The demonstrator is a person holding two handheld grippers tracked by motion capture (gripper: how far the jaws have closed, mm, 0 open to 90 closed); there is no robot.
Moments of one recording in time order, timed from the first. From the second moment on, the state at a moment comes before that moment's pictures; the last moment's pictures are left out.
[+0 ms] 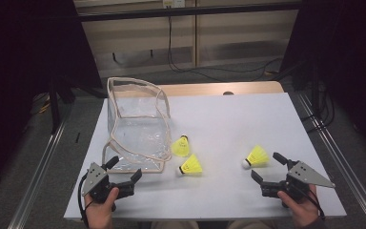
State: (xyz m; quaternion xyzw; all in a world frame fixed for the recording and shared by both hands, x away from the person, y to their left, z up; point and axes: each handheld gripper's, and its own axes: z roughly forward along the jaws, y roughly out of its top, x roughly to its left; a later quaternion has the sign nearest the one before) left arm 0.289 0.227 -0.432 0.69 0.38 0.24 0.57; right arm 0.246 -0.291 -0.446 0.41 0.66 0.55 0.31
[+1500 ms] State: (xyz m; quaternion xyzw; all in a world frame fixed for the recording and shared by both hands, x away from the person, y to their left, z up) left arm 0.279 0.178 -0.433 0.72 0.34 0.15 0.58; right arm 0.246 -0.288 -0.445 0.39 0.67 0.55 0.30
